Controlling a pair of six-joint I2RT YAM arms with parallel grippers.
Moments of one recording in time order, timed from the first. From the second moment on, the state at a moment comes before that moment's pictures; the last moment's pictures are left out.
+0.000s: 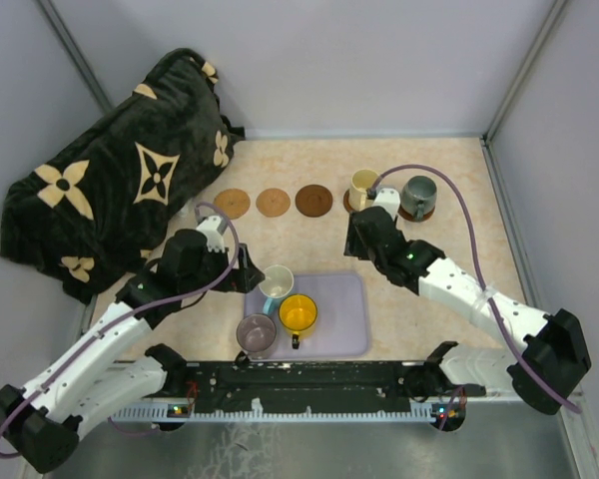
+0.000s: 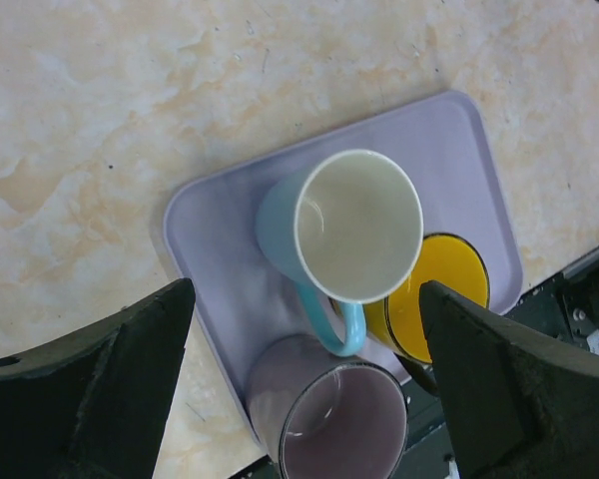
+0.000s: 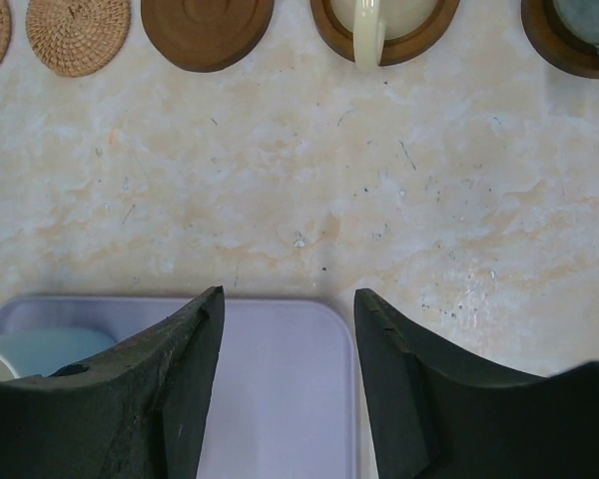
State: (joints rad) left arm -0.60 0.83 0.71 -0.48 0.07 -0.47; right arm 0.72 1.16 0.88 -0.42 0.45 0.56
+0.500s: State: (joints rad) left arm -0.87 0.87 0.70 -0.56 -0.04 -0.52; right arm 0.72 1.13 0.88 -0.41 0.44 0.58
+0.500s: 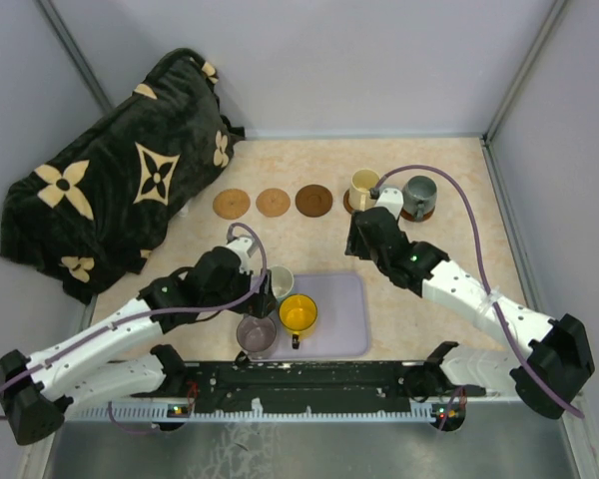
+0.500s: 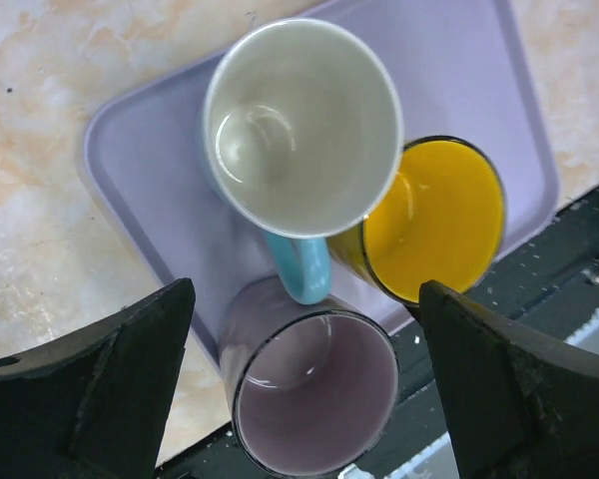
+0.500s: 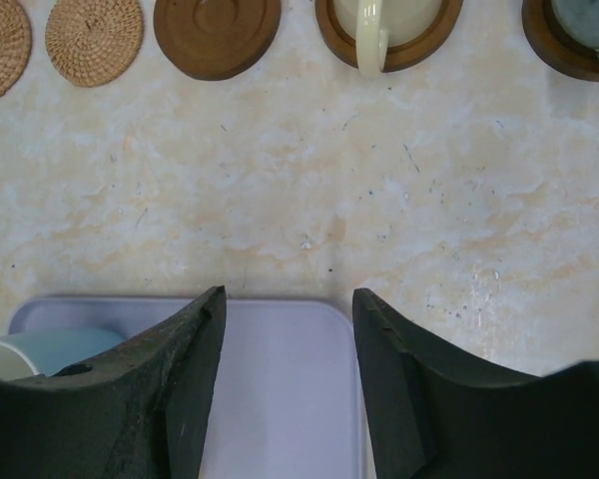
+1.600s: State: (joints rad) left arm -0.88 1.11 0.67 -0.40 -0.06 -0.55; right arm 0.72 1.10 0.86 -0.44 0.43 0.61
